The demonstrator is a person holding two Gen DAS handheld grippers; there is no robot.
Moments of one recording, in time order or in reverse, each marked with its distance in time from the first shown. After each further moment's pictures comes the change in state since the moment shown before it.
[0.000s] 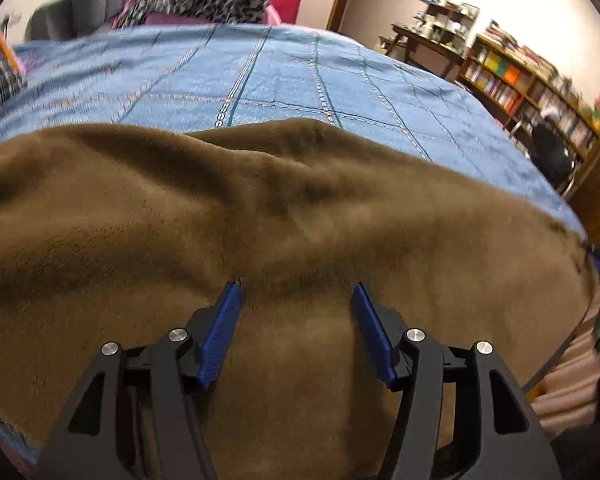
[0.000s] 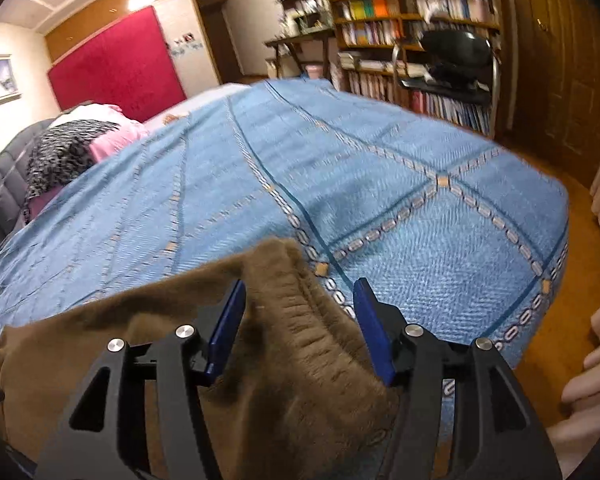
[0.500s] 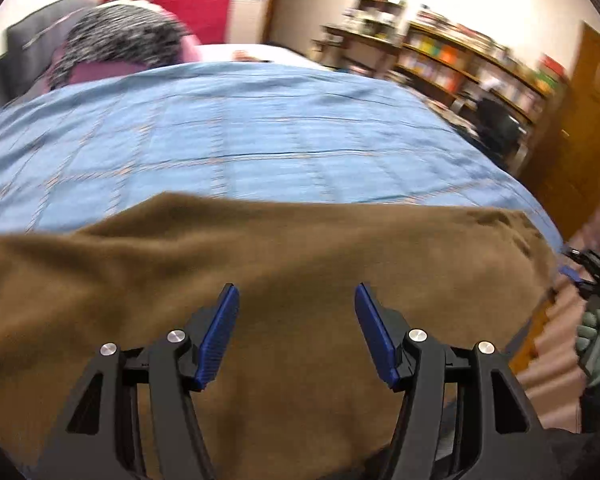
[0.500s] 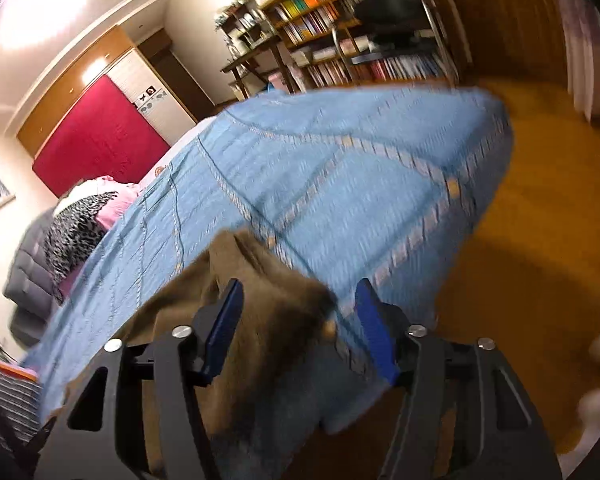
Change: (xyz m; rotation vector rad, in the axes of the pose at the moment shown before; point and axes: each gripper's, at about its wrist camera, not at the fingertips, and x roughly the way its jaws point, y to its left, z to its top) left arm -0.020 -0.093 0.039 0.187 -0.031 -0.185; right arm -0.070 -0.069 -0.053 0.331 -0.009 0.131
